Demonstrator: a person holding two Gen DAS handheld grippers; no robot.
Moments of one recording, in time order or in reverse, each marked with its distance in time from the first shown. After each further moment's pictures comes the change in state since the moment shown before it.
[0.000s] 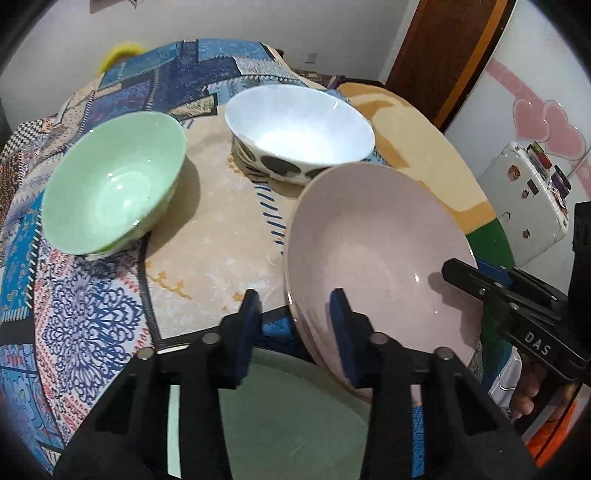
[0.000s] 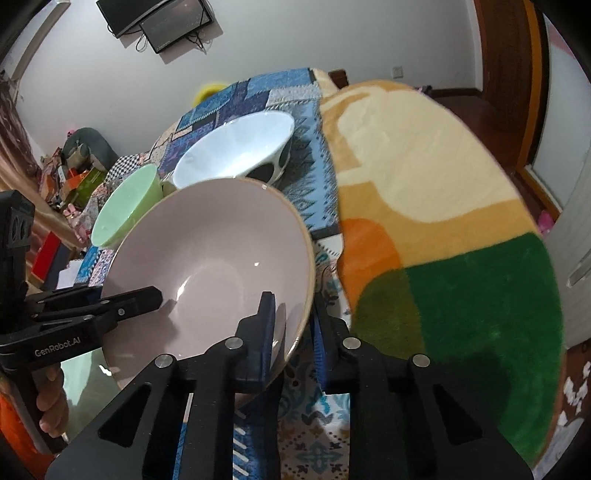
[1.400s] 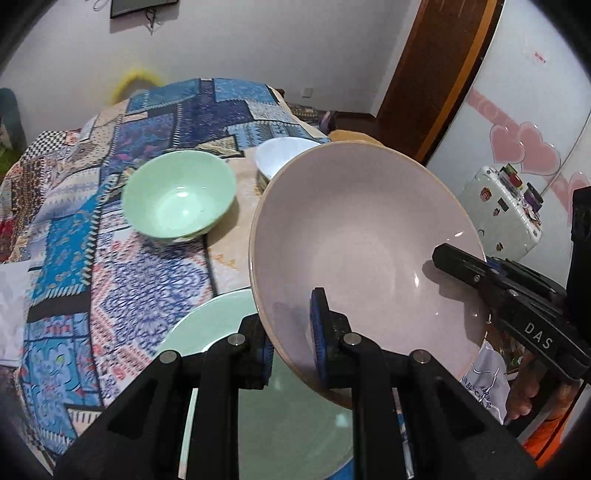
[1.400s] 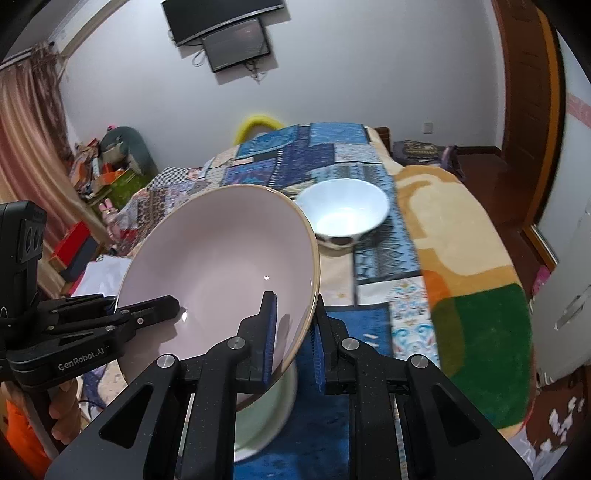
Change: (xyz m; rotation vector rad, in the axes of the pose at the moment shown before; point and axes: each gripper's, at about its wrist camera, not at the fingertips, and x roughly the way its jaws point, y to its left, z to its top) left arm -0.118 0.021 -0.036 -0.014 -0.141 -0.021; right arm -0.065 0.112 0.003 -0.156 -0.143 0.001
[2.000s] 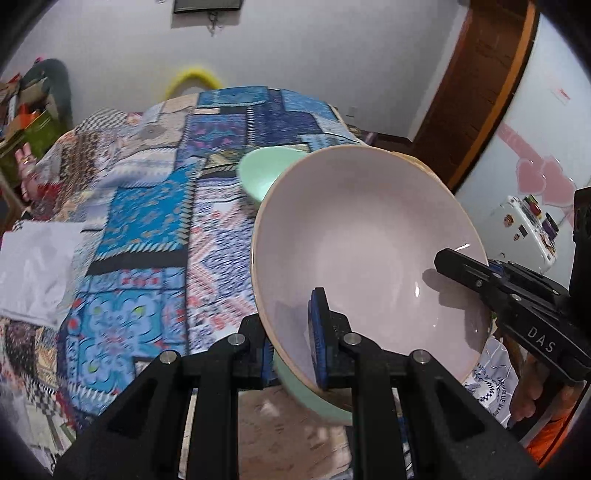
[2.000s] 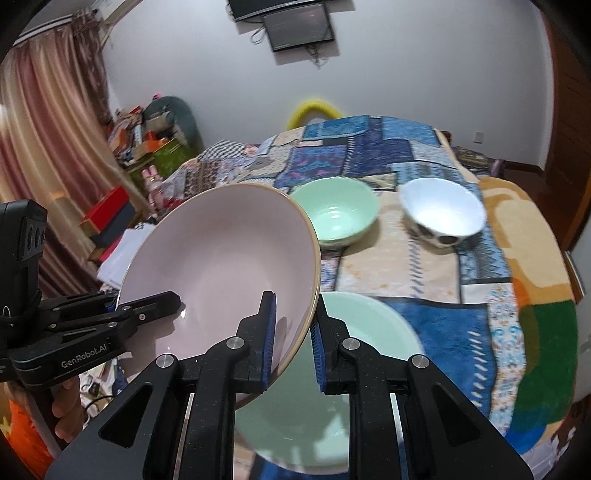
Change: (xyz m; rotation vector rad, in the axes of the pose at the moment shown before) left arm -0.076 0.089 -0.054 -0.127 -0.064 0.099; right arm 0.032 0.100 -0.010 -0.121 0.051 0.116
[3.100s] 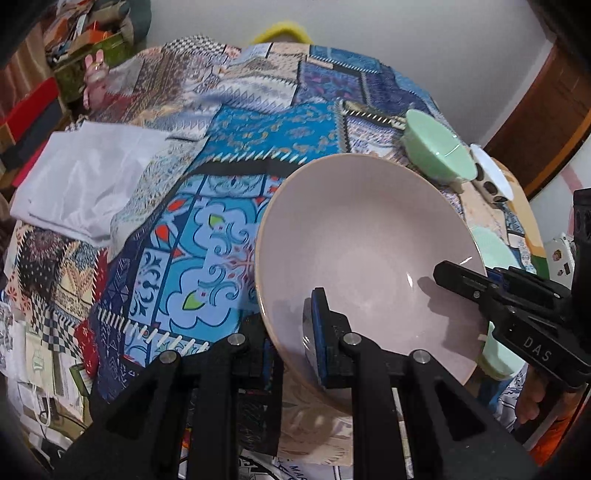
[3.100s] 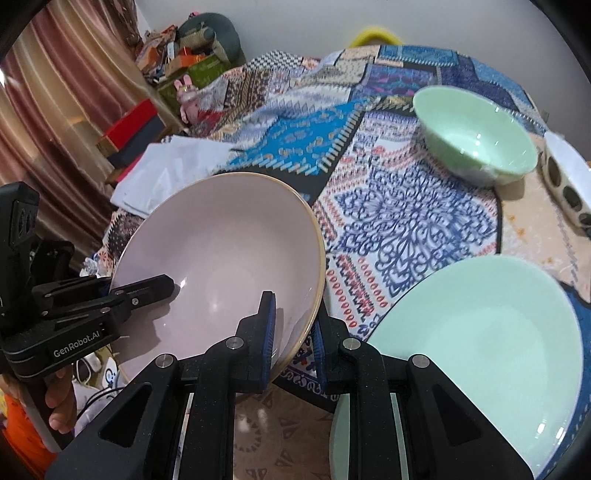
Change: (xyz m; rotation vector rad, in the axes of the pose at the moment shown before) left arm 0.020 0.158 -0.071 -0.249 0.114 0.134; right arm 0.127 0.081 -0.034 -0.113 0.298 0.119
